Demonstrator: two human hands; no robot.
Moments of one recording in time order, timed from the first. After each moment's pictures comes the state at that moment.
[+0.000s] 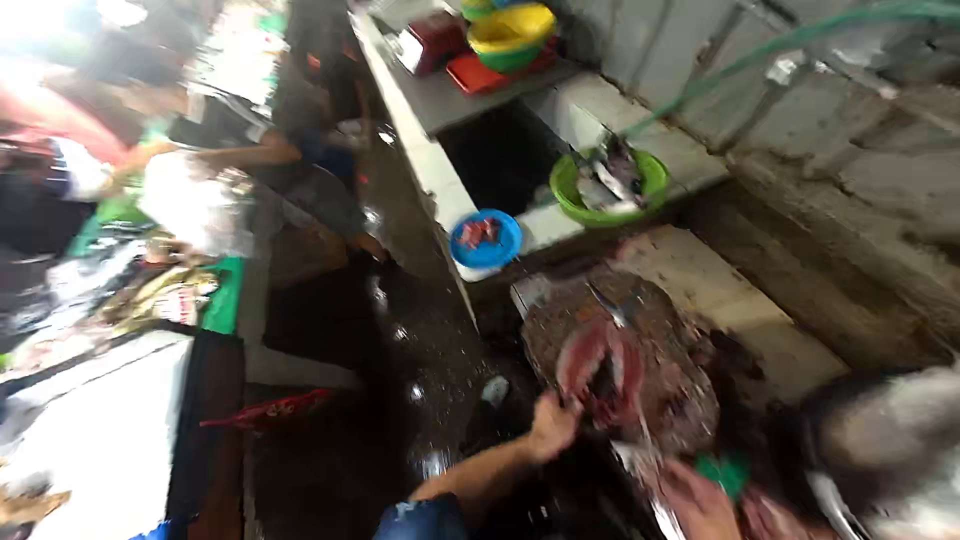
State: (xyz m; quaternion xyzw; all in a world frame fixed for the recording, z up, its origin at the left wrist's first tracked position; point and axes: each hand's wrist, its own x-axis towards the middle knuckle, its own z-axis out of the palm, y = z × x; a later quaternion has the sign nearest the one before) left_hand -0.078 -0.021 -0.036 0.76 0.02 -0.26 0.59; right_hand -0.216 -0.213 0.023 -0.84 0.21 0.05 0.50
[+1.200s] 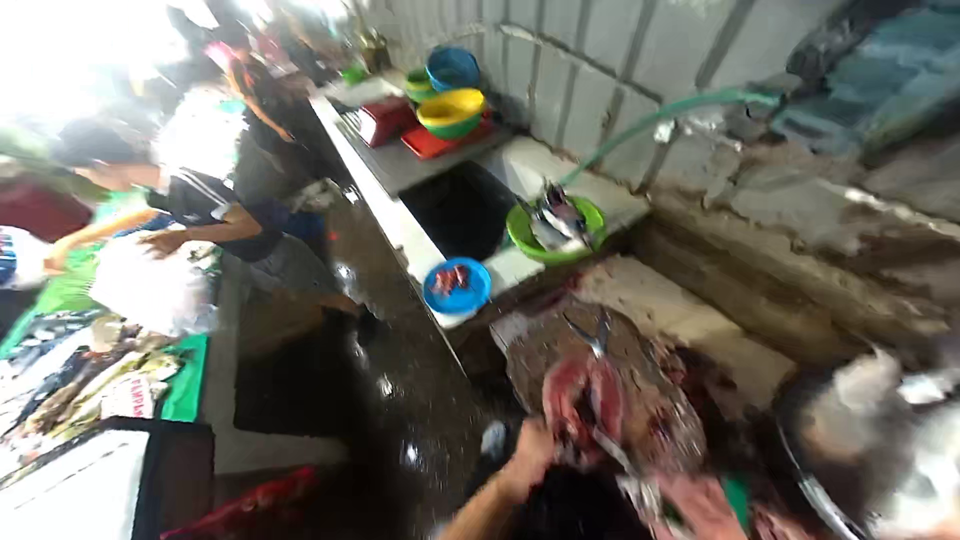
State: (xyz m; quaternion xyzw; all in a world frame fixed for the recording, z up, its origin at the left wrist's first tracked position) left_hand -0.047 -0.006 -0.024 0.66 0.10 -0.36 0.65; right_hand -0.218 -0.243 -0.017 -0.97 0.01 -0.08 0.24
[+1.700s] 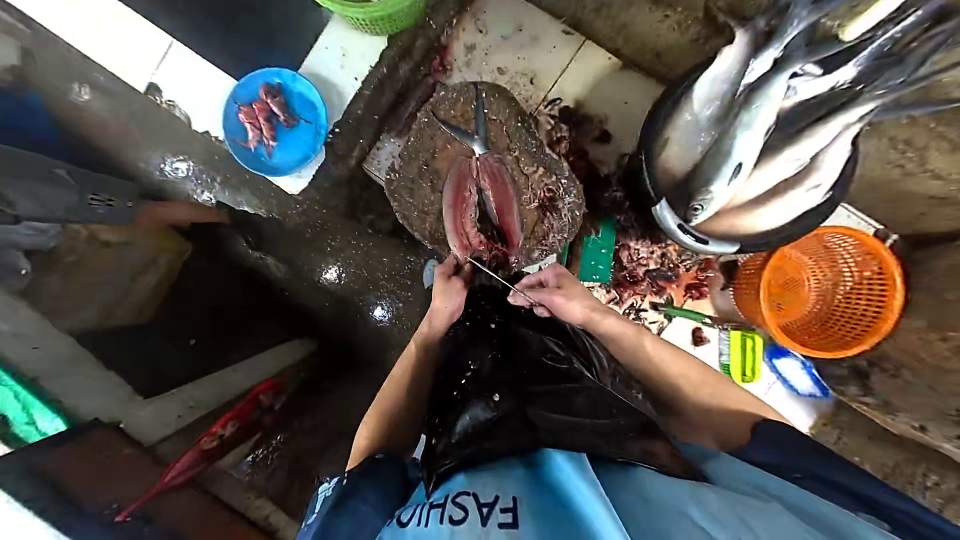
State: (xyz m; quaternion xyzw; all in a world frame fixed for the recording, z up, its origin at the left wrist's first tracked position) left_hand -0.074 -0.008 -0.055 0.62 -0.01 -0.39 0.68; right_hand -0.189 -0.200 0.031 -0.68 0.27 0.25 0.63
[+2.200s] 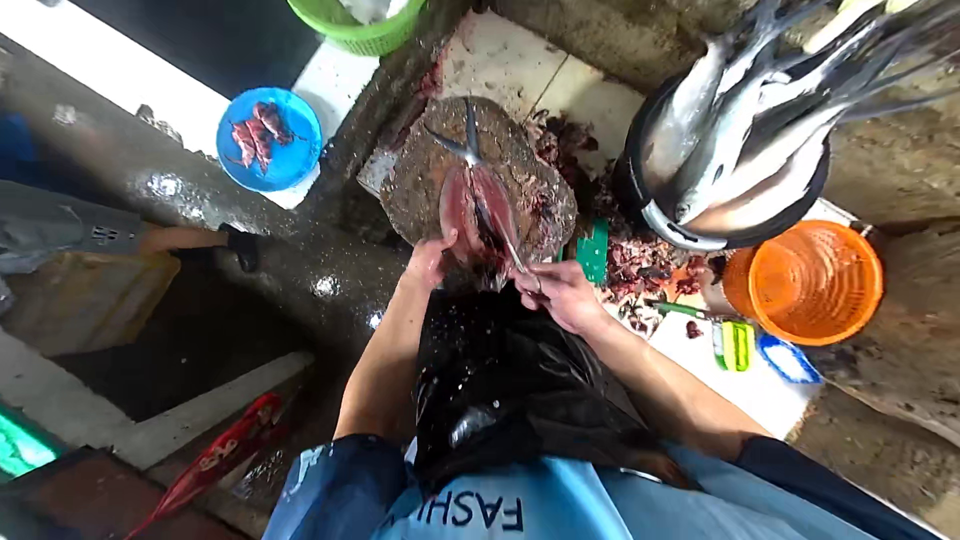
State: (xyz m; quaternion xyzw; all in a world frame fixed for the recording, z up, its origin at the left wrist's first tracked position) left_hand 0.017 -0.030 -0.059 0.56 0.13 -0.49 0.66; right_hand -0.186 -0.179 0.046 -0.58 0.31 0.01 0.75
